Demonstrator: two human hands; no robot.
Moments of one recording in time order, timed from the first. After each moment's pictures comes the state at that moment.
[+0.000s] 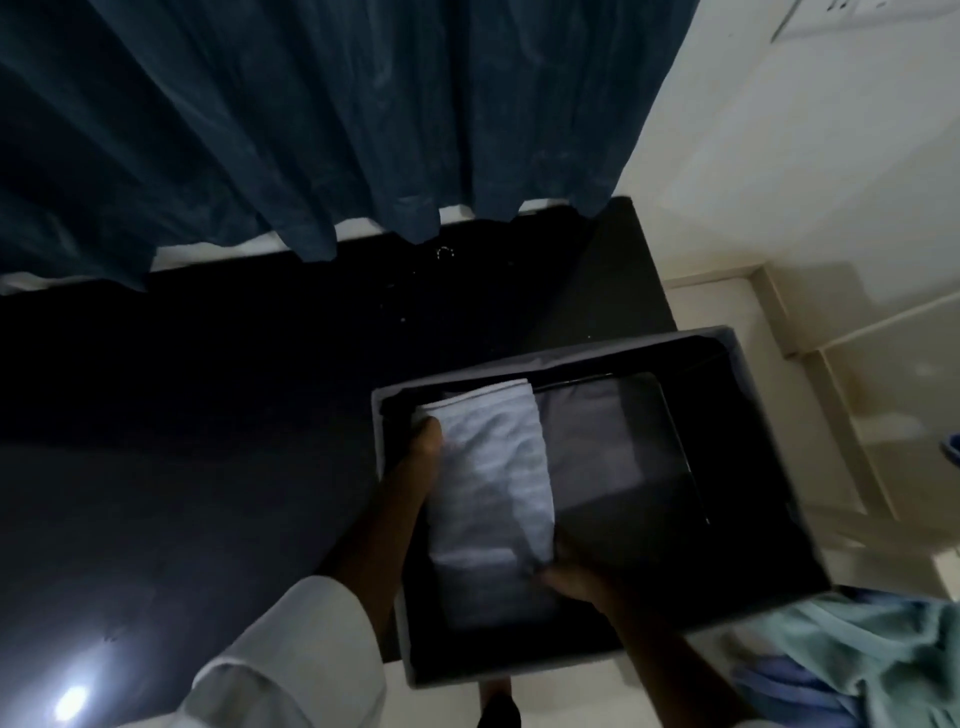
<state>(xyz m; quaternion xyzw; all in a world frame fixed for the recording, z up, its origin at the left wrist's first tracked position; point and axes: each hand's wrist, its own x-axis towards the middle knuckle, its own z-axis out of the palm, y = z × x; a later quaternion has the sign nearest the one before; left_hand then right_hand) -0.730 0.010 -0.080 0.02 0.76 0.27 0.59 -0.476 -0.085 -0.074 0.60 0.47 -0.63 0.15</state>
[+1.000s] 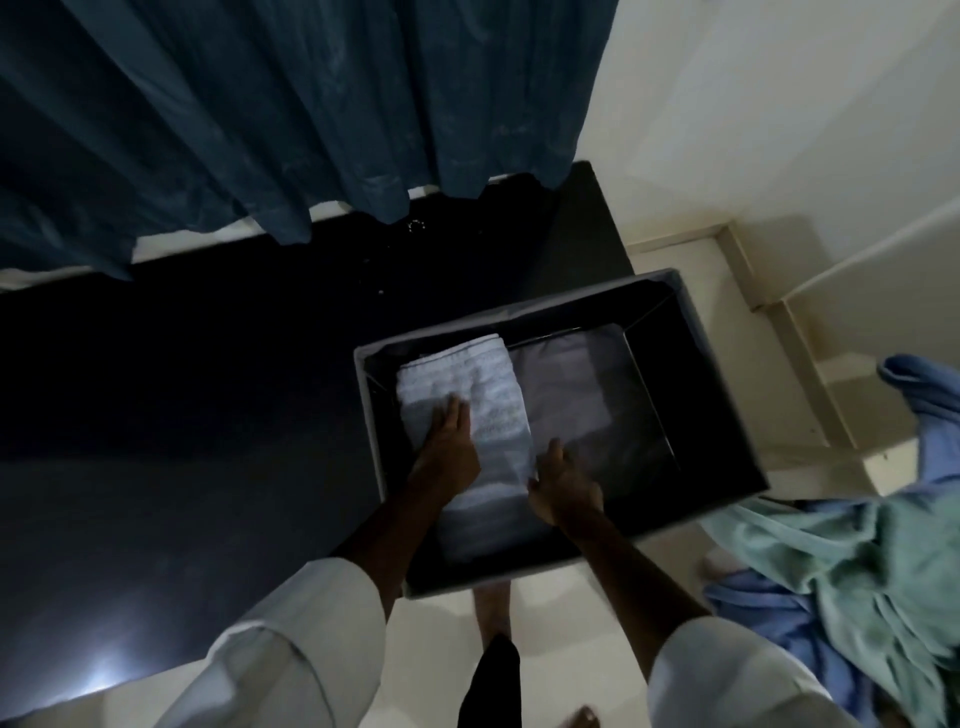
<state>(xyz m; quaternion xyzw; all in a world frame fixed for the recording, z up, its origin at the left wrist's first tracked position) -0.671 -0.070 -0.077 0.67 0.67 -0.08 0.31 -0.485 -0.086 -0.033 0.69 0.60 -0.37 0.15</state>
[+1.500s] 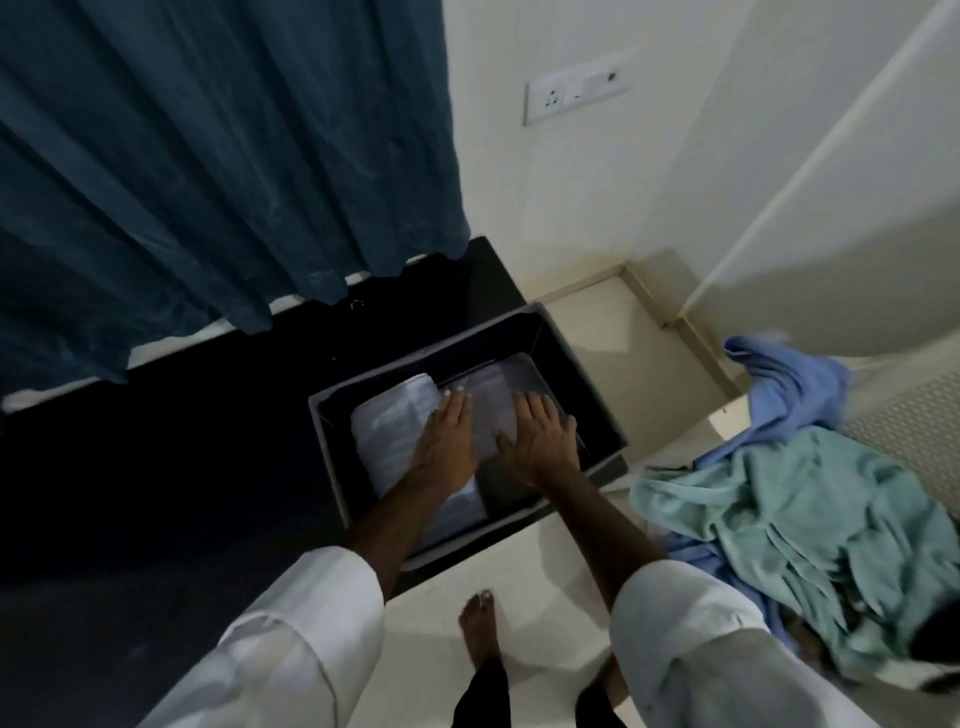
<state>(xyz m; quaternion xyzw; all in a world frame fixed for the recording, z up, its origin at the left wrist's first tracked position) -0.571 -0.078 0.076 0.78 0.60 -0.05 0.18 -0.409 -0.091 0.112 0.69 0.68 -0.24 0.02</state>
